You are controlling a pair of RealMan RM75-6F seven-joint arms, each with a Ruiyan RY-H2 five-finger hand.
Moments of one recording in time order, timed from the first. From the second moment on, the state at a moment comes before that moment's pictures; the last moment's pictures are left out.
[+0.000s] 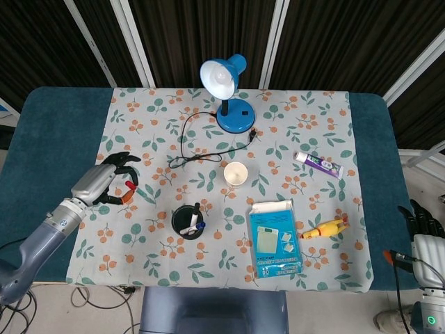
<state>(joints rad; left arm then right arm) -0.69 -1.07 -0.16 -1.70 1.27 0.80 -0.34 0.01 -1.14 0.11 -1.66 -1.40 1.53 -0.13</state>
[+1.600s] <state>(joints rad) -0.83 -1.22 -0.13 -1.86 0.87 1.16 0.43 0.01 -1.14 0.11 -1.66 -1.40 1.53 -0.12</state>
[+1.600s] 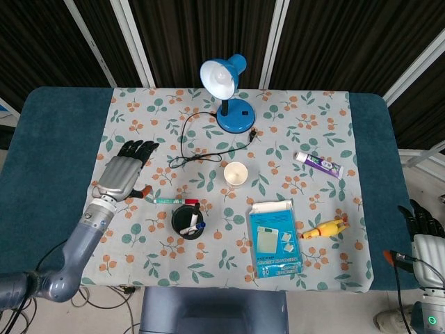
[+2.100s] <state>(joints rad) -0.44 -1.15 0.11 -1.87 1.17 1.58 0.38 0.01 -1.14 0.11 -1.65 -1.40 1.54 -0.12</state>
